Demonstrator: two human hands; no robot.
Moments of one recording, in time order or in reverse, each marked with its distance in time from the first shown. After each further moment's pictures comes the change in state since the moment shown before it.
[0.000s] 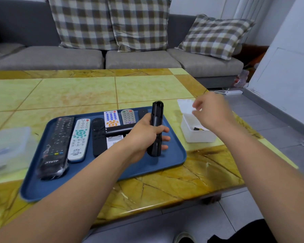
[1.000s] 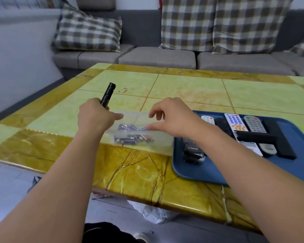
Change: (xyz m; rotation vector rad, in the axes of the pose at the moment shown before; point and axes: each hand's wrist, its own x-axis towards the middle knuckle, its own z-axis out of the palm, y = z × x) left_hand -0.181 0.019 -0.364 0.801 1.211 -0.101; right_hand -0.096 -0.381 0.090 0.355 -0.500 -0.816
